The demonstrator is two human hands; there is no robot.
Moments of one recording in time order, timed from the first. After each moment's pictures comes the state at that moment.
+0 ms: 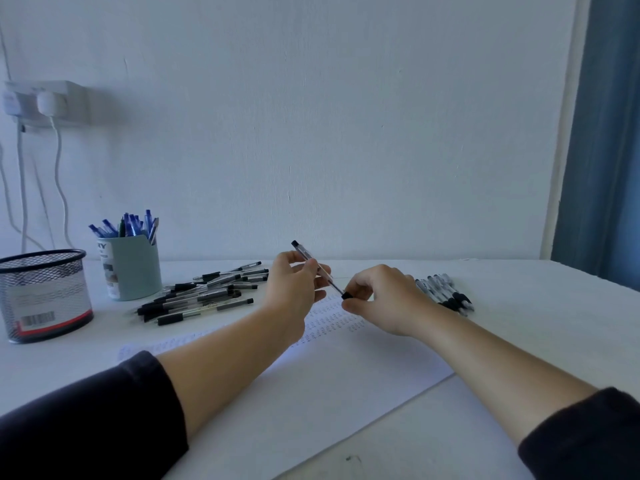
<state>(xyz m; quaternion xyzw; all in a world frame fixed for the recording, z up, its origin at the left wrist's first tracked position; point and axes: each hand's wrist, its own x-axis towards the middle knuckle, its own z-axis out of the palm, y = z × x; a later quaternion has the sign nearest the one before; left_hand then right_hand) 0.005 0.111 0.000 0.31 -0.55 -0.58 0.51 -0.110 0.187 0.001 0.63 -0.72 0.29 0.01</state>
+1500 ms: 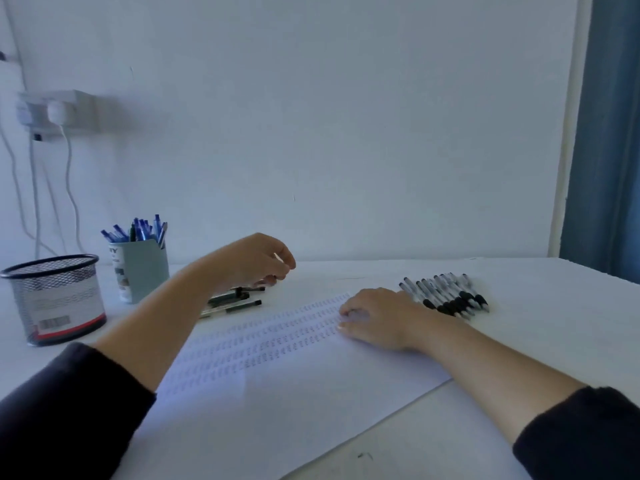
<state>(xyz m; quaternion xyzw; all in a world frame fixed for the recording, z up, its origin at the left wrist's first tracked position) 0.069 0.058 0.050 0.38 -0.86 -0.25 0.21 -0.112 0.175 -0.015 0.66 -0.74 0.13 -0.01</state>
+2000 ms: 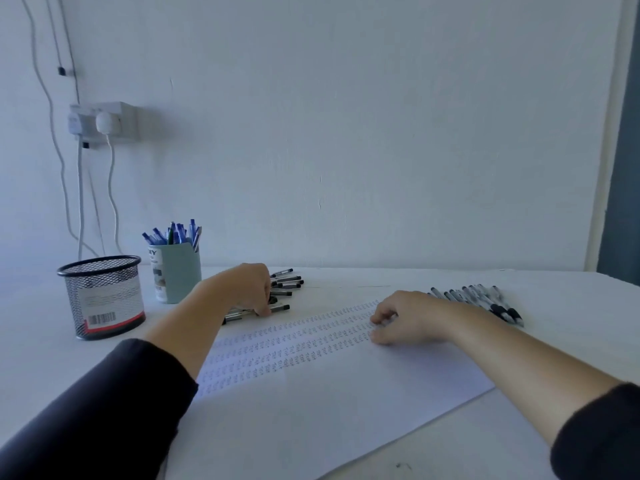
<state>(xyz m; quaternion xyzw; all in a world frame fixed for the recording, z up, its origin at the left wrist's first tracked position) 0.101 0.012 0.027 0.48 -0.88 -0.02 0.05 -0.107 0.170 0.005 0.62 -0.77 0.11 -0.10</state>
